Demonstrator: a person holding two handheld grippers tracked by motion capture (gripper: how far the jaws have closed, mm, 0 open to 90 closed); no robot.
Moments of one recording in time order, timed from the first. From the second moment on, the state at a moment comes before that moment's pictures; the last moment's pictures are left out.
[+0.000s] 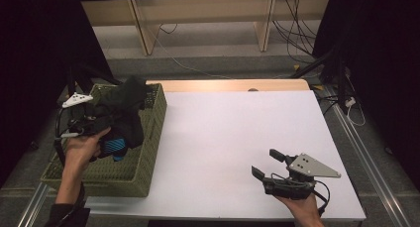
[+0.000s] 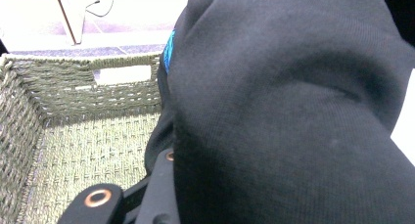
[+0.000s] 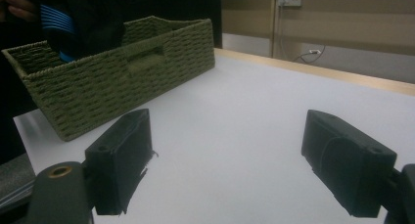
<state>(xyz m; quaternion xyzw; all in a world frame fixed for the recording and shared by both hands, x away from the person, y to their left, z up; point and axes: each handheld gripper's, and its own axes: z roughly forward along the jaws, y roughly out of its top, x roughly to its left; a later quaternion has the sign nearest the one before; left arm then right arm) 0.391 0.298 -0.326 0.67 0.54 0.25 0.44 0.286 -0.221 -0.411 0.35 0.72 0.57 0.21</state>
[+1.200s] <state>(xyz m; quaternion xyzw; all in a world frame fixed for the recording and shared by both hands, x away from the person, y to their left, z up) 0.373 0.236 -0.296 0.71 0.45 0.19 0.50 0.286 -0.221 -0.412 0.35 0.72 0.57 0.21</state>
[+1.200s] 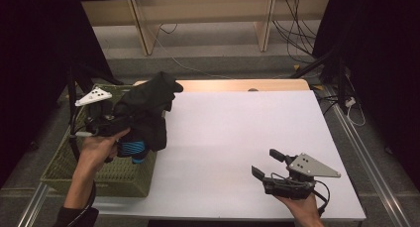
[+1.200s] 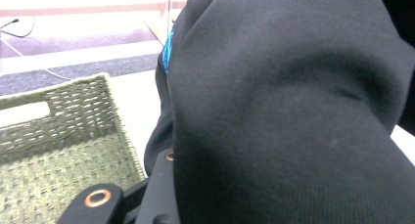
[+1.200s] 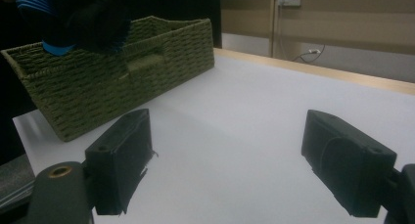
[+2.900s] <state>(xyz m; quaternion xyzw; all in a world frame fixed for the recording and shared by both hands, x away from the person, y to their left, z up) 0.406 0.114 -0.327 0.78 0.38 0.16 0.48 0.286 -0.221 -0.412 0.35 0.72 0.57 0.20</state>
